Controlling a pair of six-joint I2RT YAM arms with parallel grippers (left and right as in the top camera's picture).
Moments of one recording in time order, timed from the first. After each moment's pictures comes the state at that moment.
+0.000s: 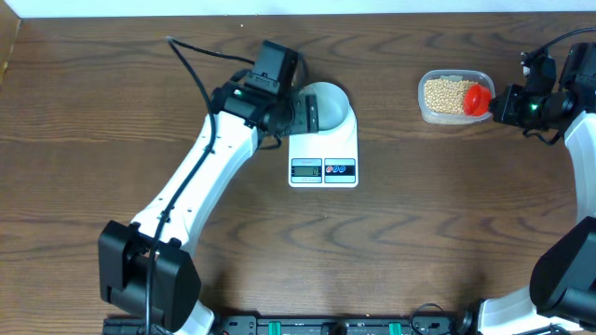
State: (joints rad) left arm -0.41 1.73 1.50 -0.86 0.07 -0.43; right arm -0.30 1.71 1.40 -0.76 -0.42 -0.03
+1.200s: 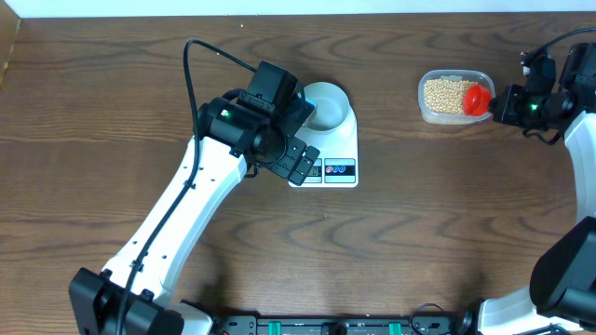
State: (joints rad) left arm -0.46 1.57 1.48 -1.14 0.10 0.11; right arm -0.30 1.71 1.40 -0.76 -0.42 -0.03
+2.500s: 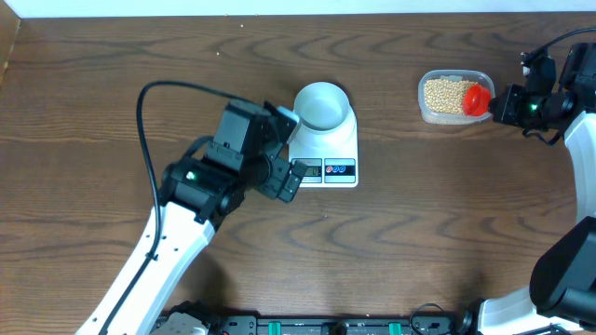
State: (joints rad) left arm -0.45 1.26 1.13 -0.83 0.10 0.07; right arm -0.30 1.71 1.40 -0.76 -0.42 -0.03
